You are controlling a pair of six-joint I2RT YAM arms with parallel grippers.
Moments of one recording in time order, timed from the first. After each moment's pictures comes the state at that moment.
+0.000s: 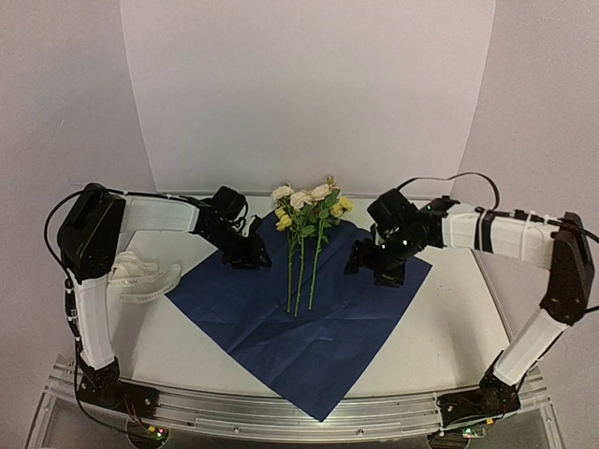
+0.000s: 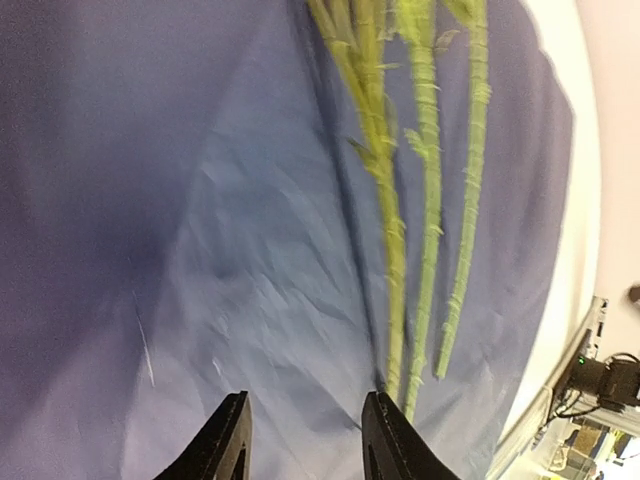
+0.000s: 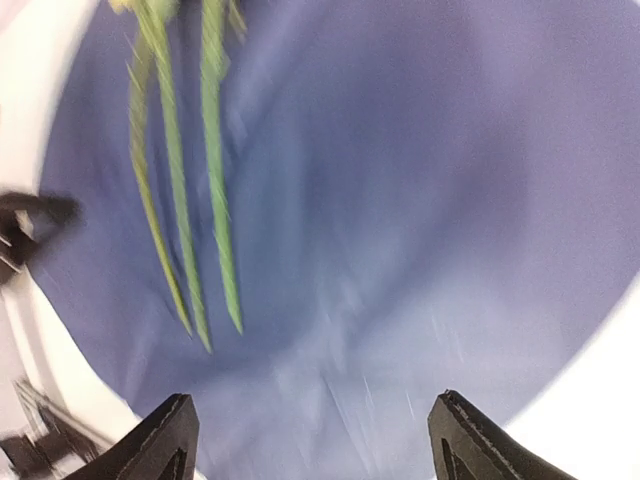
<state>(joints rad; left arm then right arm) -0.58 2.00 1.40 -0.44 0.44 -0.48 0.70 1.66 1.27 -0.71 -0.08 0.83</state>
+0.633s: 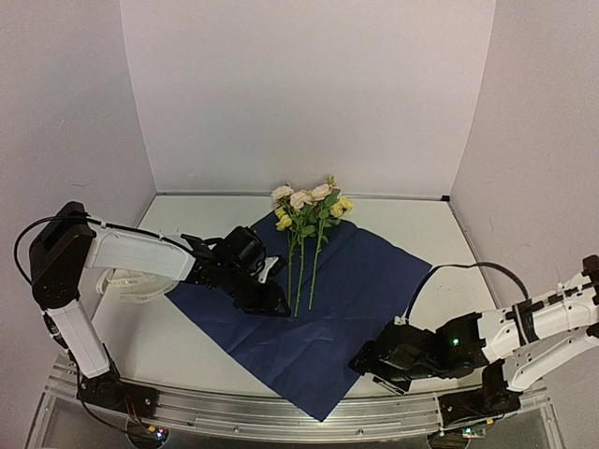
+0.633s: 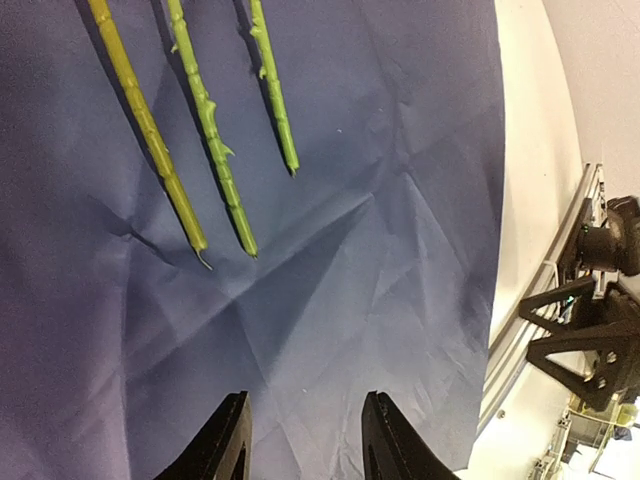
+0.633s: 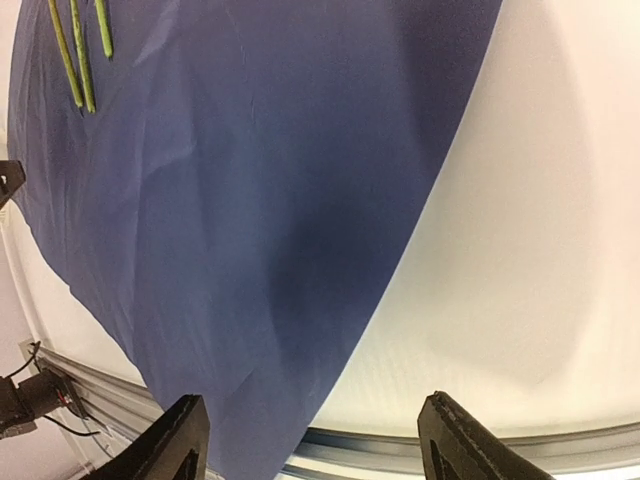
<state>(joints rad) -0.90 1.74 1.04 -0.26 0.39 -0.58 1.35 1.25 0.54 -0.32 0.21 1.64</state>
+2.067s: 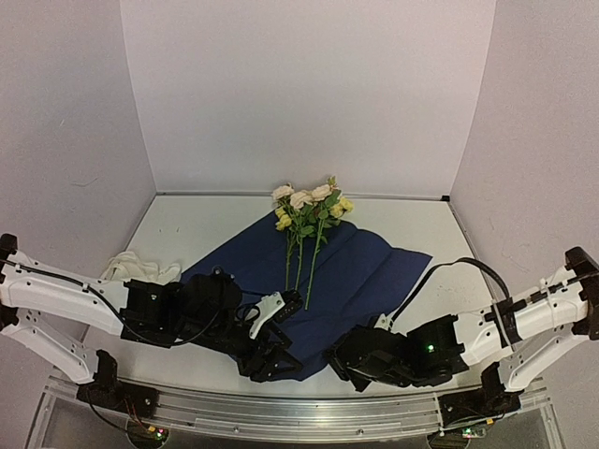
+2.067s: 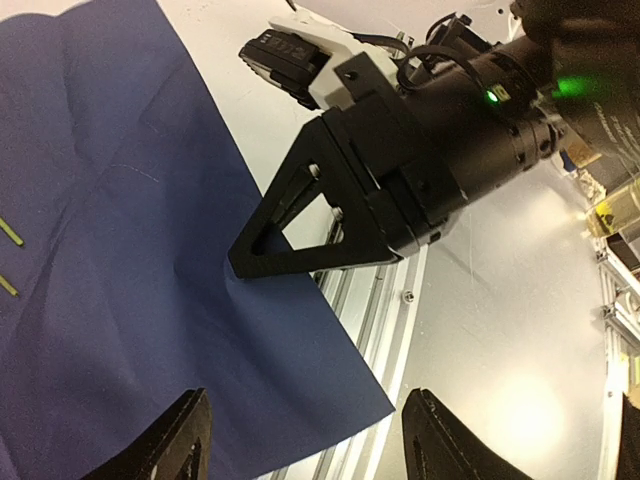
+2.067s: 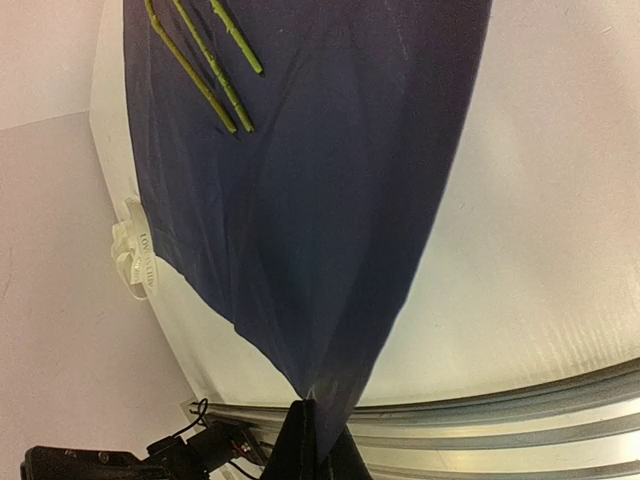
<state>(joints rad) -1.34 1.30 0.78 -0.06 0.17 -0.35 1.47 1.44 0.75 -0.17 0.46 2.04</state>
